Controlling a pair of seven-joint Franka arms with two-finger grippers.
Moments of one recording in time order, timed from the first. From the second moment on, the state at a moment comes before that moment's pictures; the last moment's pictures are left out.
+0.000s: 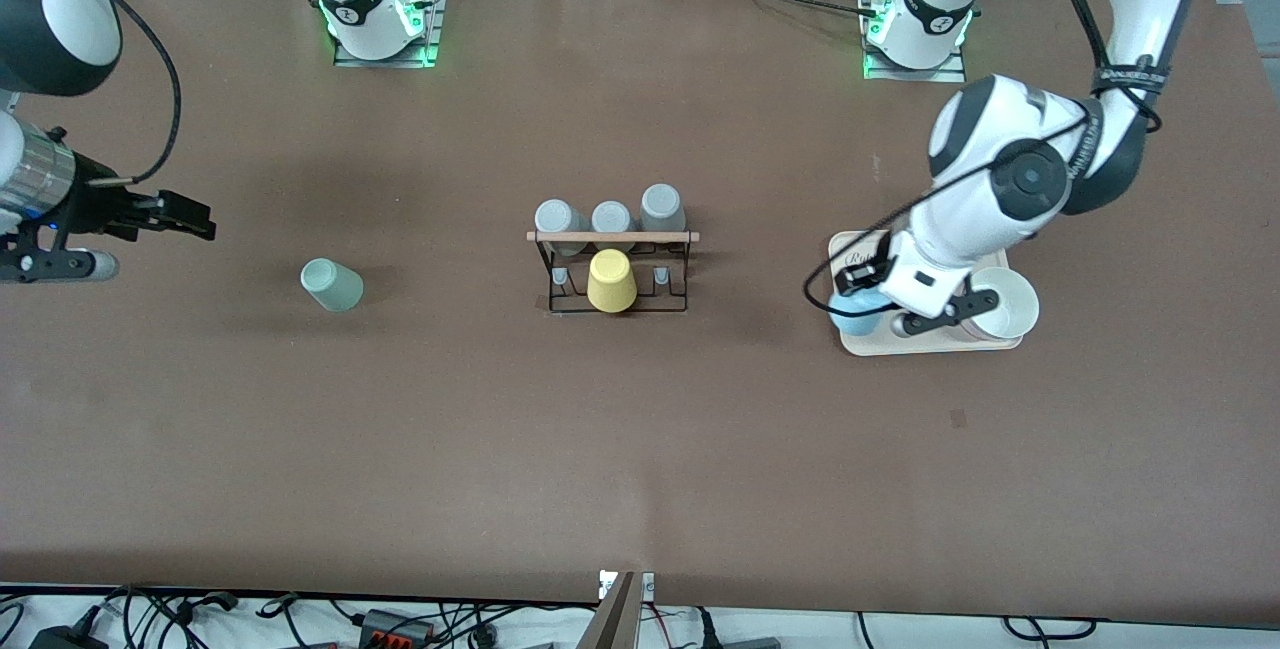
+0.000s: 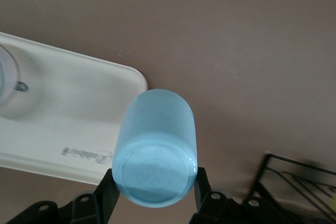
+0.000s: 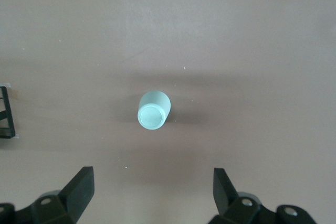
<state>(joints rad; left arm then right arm) 0.02 0.31 -0.41 -1.81 -0.01 2.08 -0.73 0.03 0.16 -0.07 -1.65 0.01 1.70 -0.06</state>
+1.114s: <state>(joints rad) -0.32 0.61 -0.42 -1.37 0.00 1.97 -1.20 0.05 0.18 -0.07 -1.65 0.01 1.70 -0.06</state>
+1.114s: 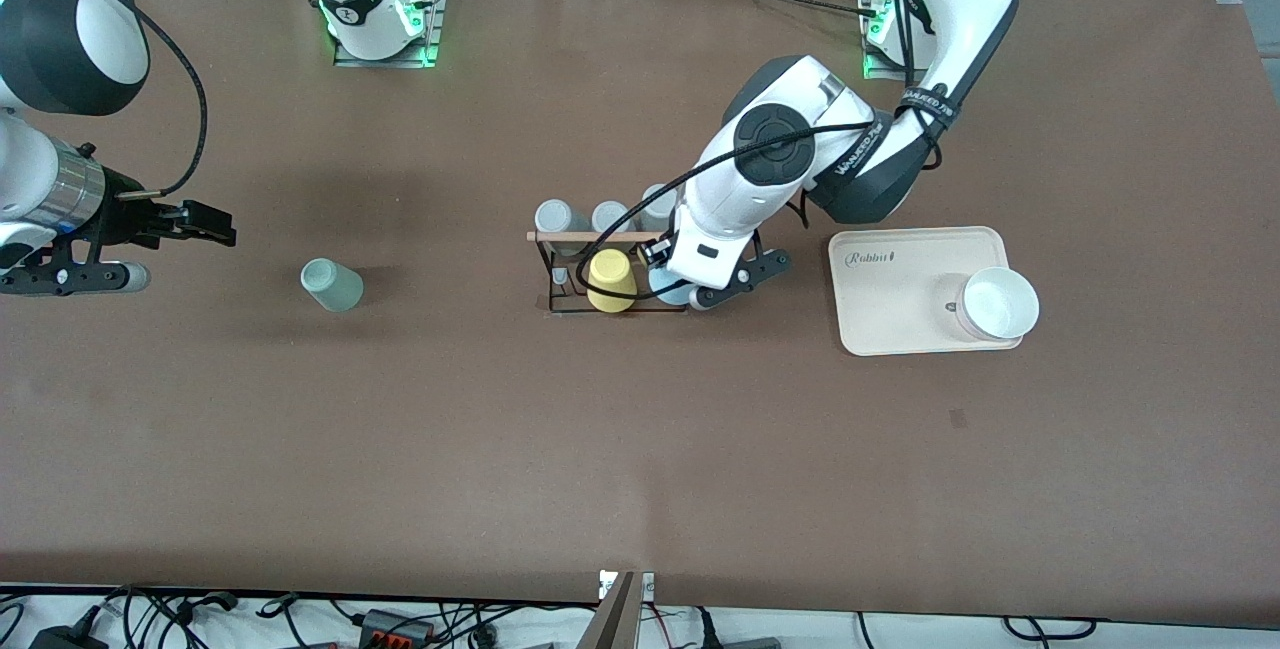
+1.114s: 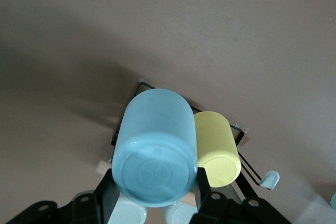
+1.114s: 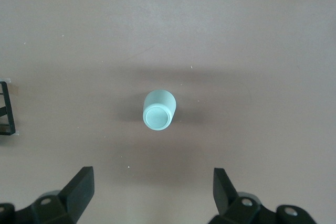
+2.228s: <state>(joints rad) -0.42 0.73 -0.35 -1.33 0.00 1.99 -1.22 0.06 0.18 -0.06 -1.66 0.01 1.69 -0.06</state>
